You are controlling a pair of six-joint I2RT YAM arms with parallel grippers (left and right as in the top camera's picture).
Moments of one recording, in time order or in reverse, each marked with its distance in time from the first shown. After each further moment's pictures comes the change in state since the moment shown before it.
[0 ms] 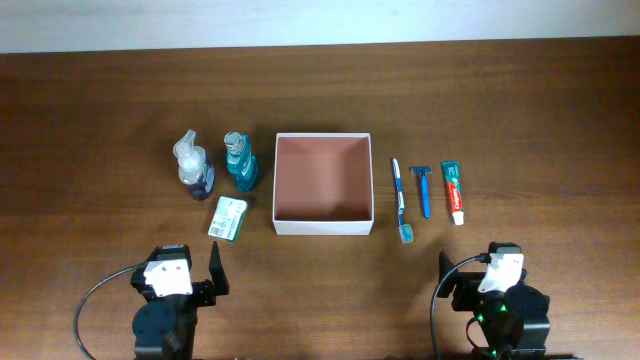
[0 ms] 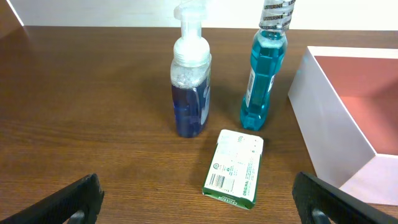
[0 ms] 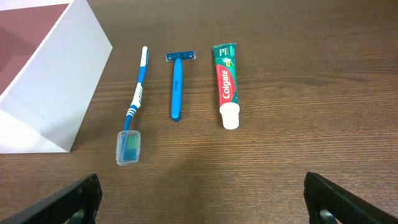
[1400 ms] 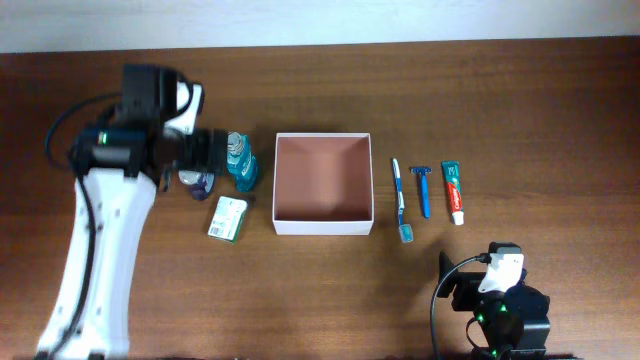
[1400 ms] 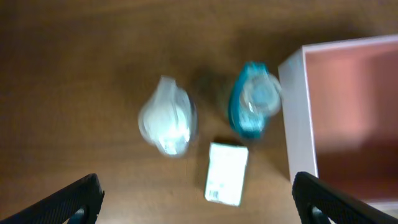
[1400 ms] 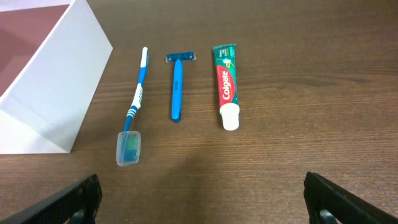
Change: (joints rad) left arm -0.037 1.546 1.489 -0.682 0.040 0.121; right arm 0.000 -0.003 0.000 0.000 0.000 0.000
